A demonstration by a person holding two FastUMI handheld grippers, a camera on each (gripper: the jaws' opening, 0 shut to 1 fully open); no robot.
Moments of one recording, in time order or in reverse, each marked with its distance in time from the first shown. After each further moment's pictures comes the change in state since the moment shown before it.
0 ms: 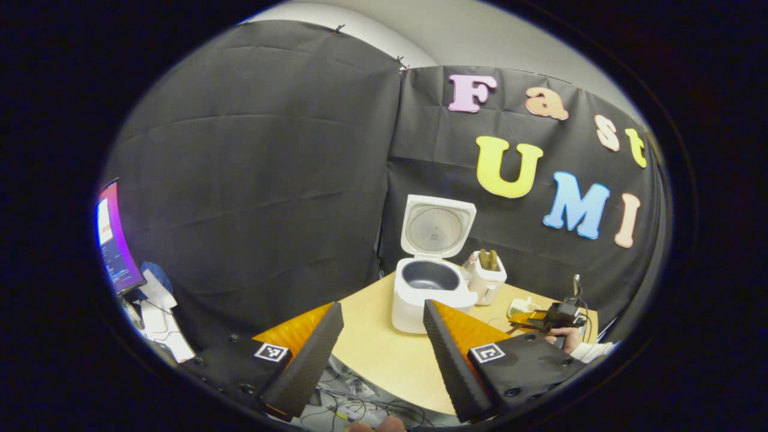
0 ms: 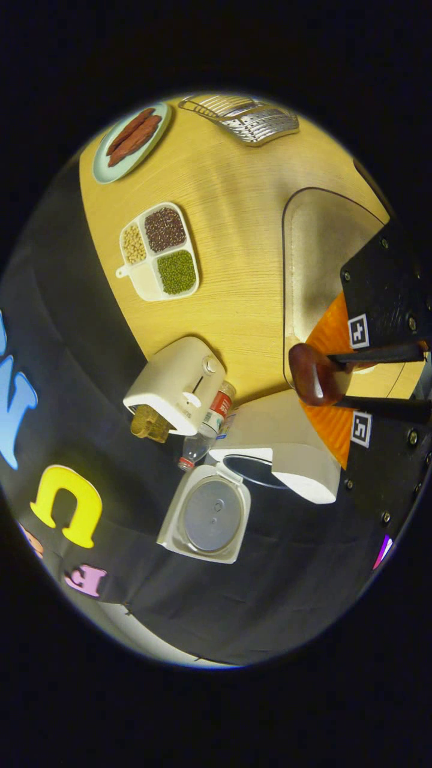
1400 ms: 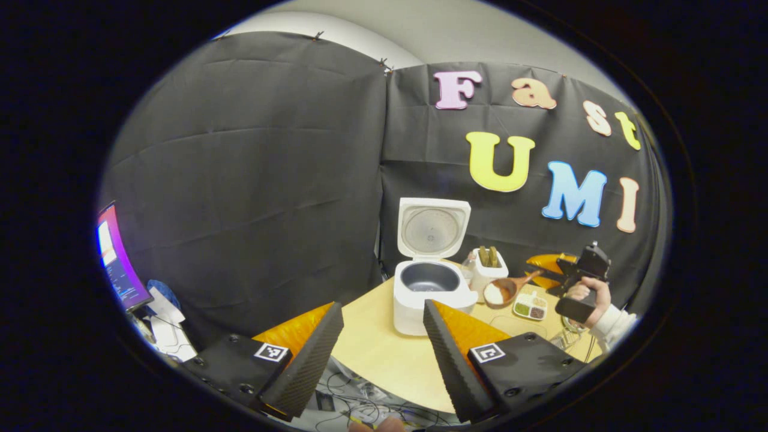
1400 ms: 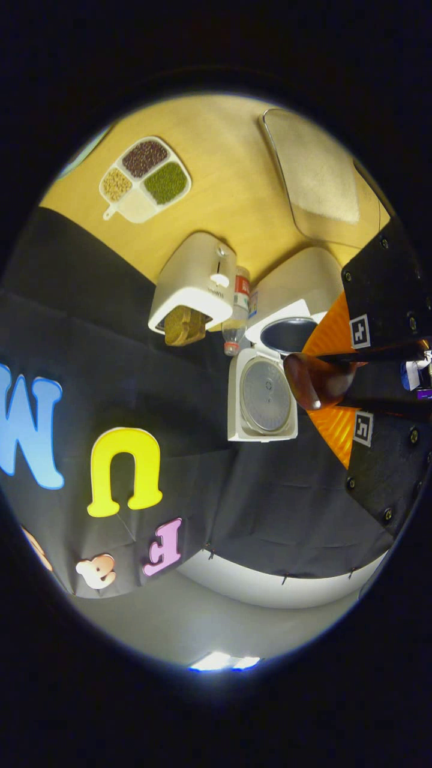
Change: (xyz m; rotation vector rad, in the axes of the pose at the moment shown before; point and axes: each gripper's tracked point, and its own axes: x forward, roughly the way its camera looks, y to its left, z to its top) left arm 0.004 -0.011 0.010 0.068 -0.024 0.019; right arm -0.025 0.189 0.086 0.269 -0.045 0.451
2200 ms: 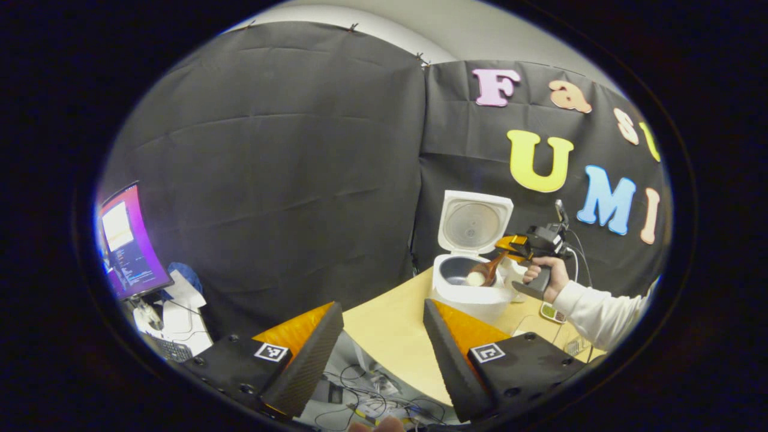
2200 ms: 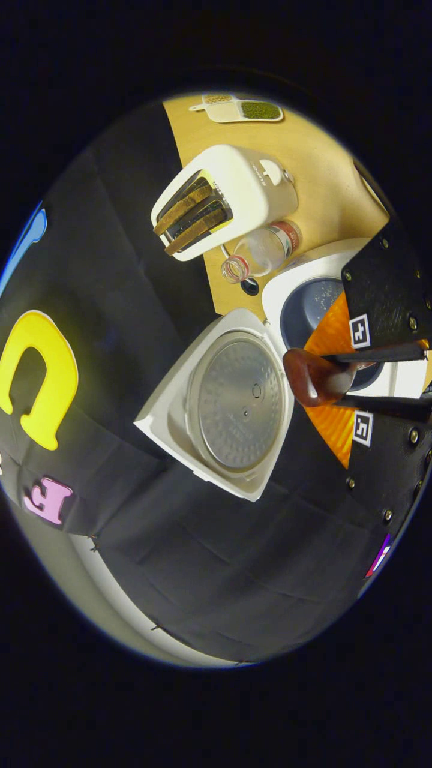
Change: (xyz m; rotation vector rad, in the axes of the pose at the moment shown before) left arm -0.002 0.072 -0.016 -0.064 0.049 0.151; right arm 0.181 -0.034 -0.062 -0.575 0.104 -0.206
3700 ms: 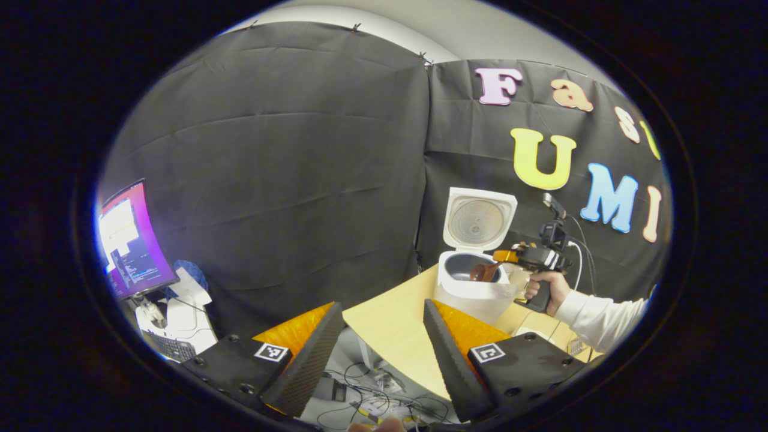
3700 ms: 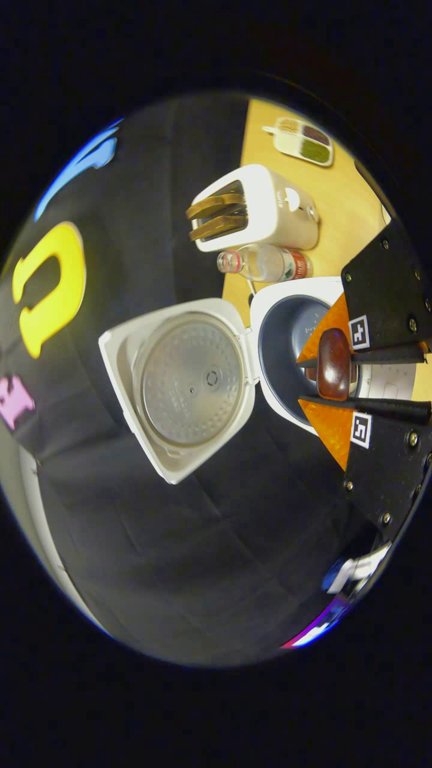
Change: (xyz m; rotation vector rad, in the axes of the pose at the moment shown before) left arm -0.008 -0.001 -0.014 -0.005 0.000 0.004; right arm -0.030 -0.011 -0.037 -0.190 0.060 -0.059
